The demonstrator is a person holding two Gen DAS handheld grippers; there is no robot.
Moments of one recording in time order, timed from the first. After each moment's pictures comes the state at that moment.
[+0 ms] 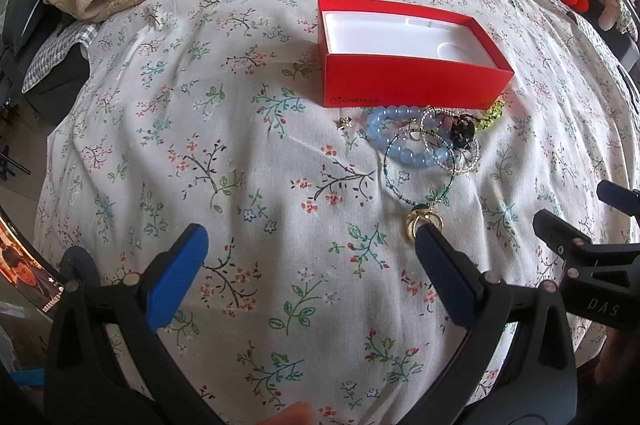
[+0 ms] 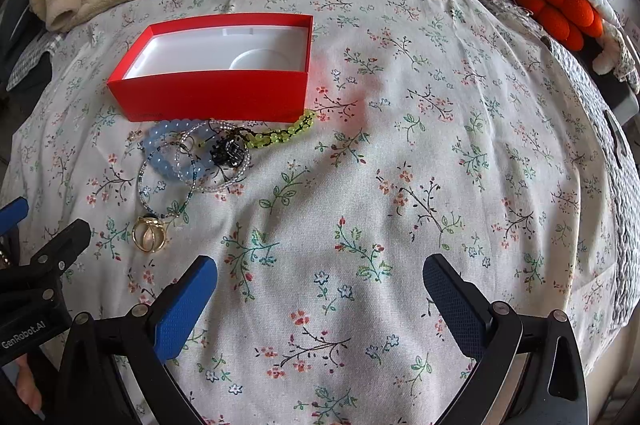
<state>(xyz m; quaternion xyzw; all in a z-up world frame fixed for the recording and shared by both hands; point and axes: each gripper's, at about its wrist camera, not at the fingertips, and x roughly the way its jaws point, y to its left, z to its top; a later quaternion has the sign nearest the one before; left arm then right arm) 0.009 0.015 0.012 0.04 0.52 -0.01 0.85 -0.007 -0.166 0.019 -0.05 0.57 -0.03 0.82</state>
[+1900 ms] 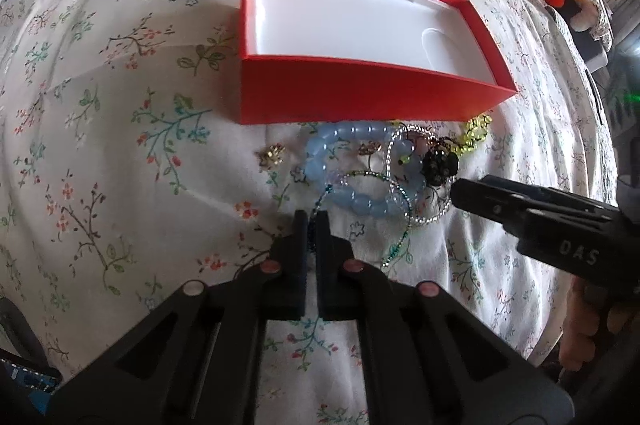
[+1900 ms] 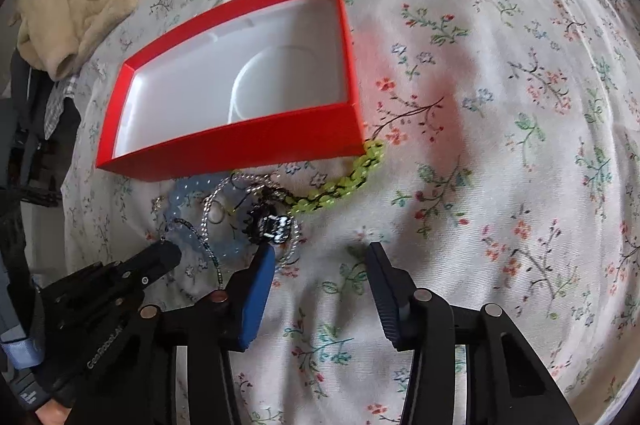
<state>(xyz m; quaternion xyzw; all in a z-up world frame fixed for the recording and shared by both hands) 0.091 -0.003 -0.032 -0.05 0.61 -0.13 0.78 0.090 -0.168 -0.029 0.12 0.66 0.06 0.74</state>
